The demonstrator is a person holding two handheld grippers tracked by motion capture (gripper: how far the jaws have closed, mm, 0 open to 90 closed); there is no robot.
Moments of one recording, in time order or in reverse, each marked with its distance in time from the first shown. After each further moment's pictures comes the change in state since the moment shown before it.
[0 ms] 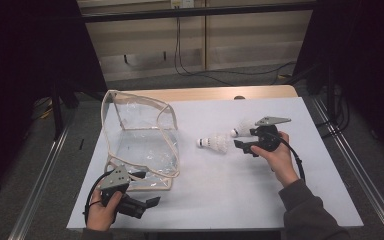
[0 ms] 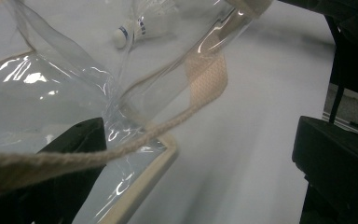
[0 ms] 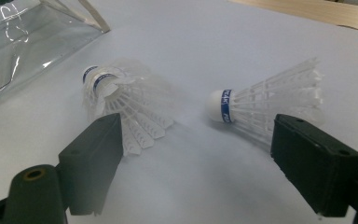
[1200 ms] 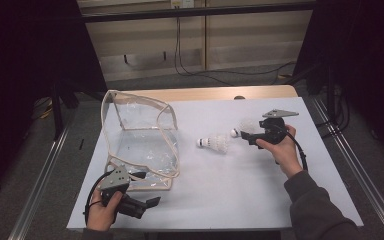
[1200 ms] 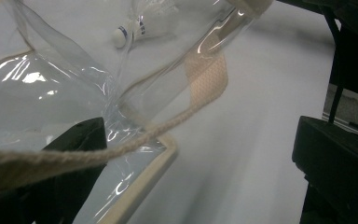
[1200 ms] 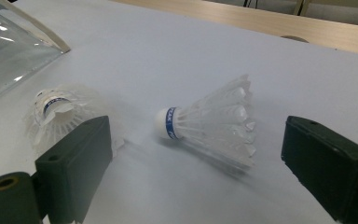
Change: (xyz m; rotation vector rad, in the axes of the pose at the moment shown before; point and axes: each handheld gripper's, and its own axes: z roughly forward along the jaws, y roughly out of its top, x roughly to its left) left arm 0.000 -0.001 0.001 -0.003 0.000 -0.002; right arm -0.027 0.009 -0.001 -0.032 -0.079 0.042
